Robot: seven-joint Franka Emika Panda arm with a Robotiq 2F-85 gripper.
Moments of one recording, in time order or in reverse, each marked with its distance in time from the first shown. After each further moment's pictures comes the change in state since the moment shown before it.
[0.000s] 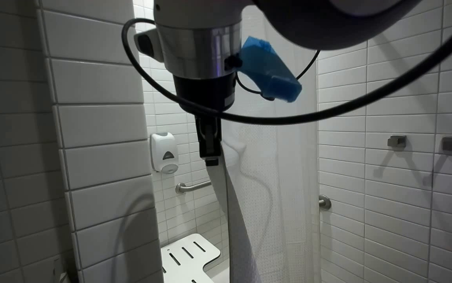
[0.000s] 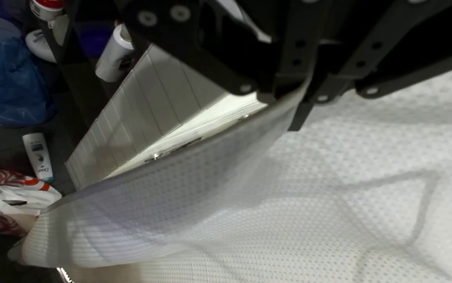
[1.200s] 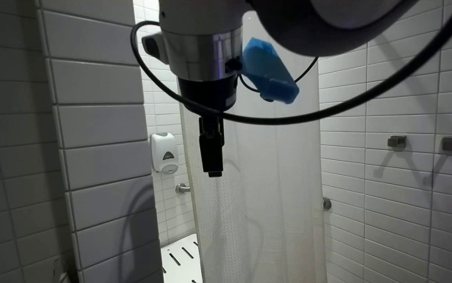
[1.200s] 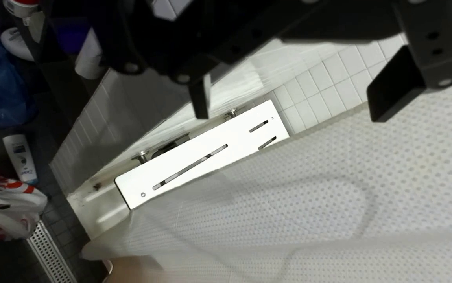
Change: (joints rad) arm -0.021 0.000 -0.007 0.000 -0.030 0.000 0.040
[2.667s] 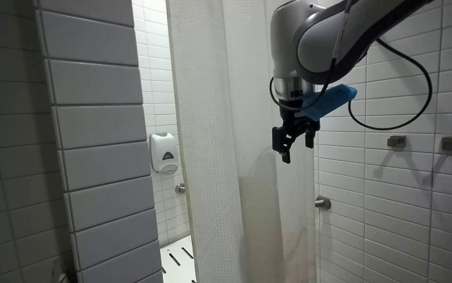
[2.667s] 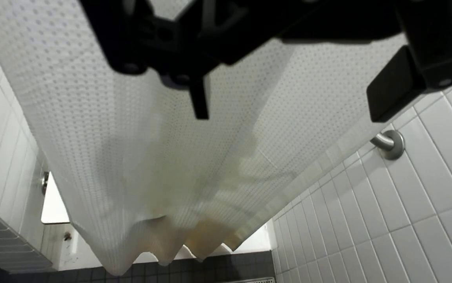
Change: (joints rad) arm -0.351 -0.104 -0.340 -0.167 0.172 0.064 0.319
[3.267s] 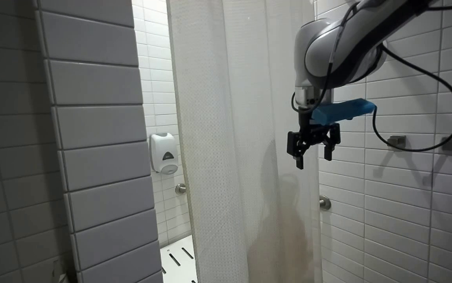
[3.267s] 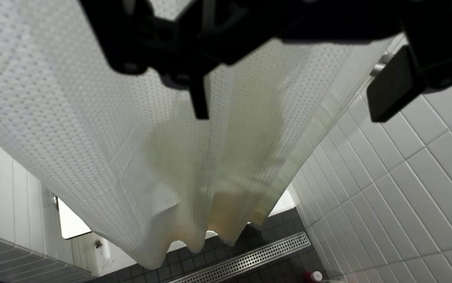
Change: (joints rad) arm -0.100 0.012 -0.080 -0.040 0.142 0.033 0.006
